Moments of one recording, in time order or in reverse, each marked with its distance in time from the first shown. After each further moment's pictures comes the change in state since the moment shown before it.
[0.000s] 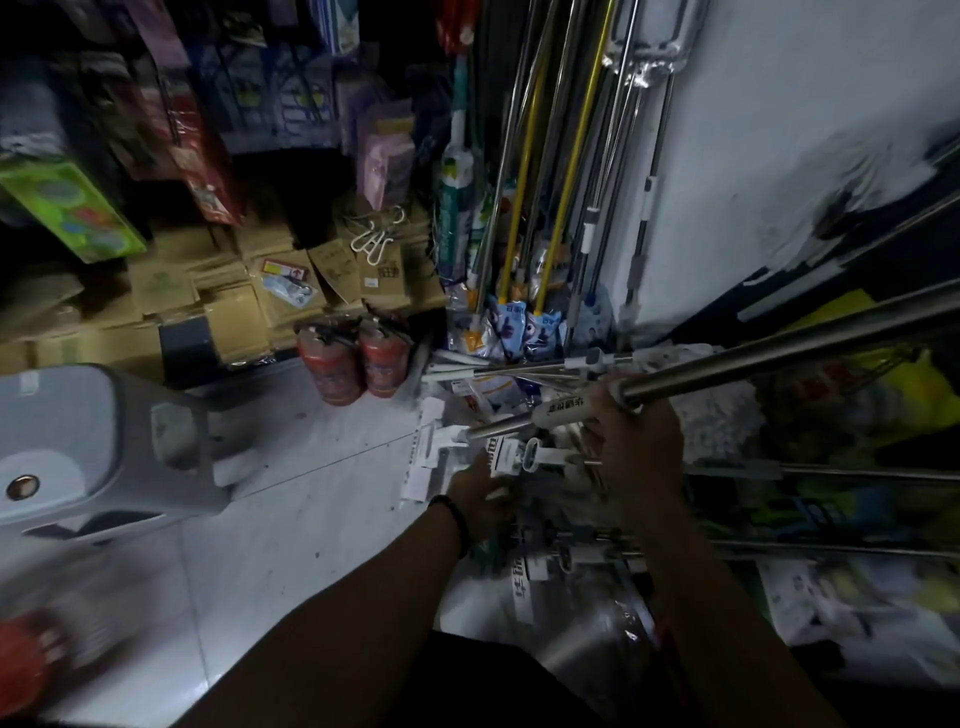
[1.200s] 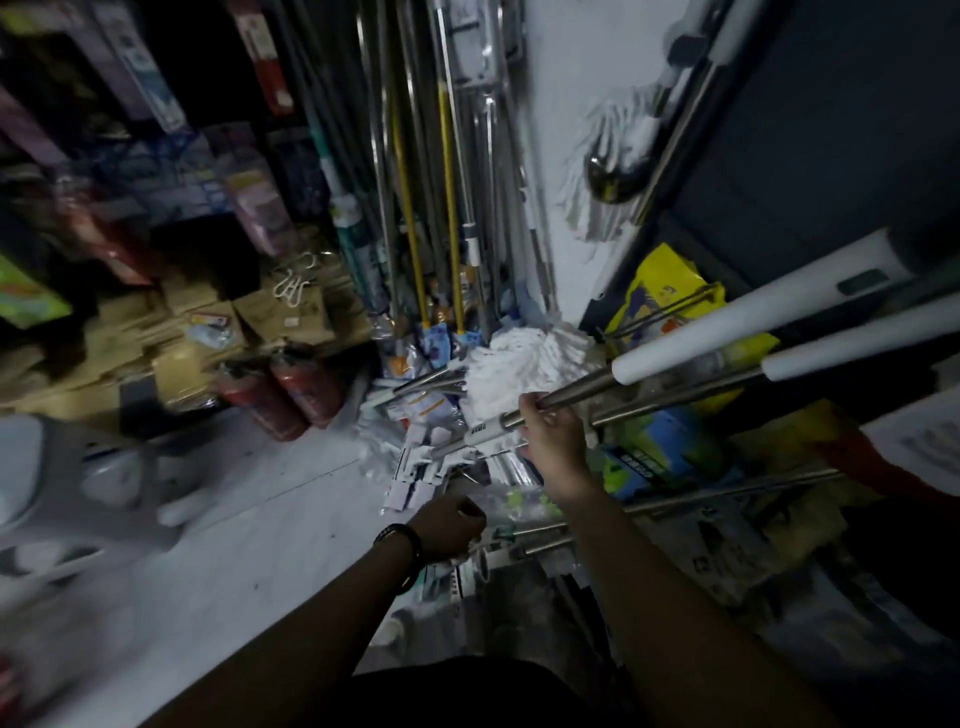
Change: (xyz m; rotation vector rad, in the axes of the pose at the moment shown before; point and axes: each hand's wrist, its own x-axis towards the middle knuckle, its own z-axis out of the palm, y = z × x) left_hand 0.002 -0.225 0.210 1.440 0.122 0.366; right_hand 0.132 0.177 -0.251 0.112 -0.168 0.179
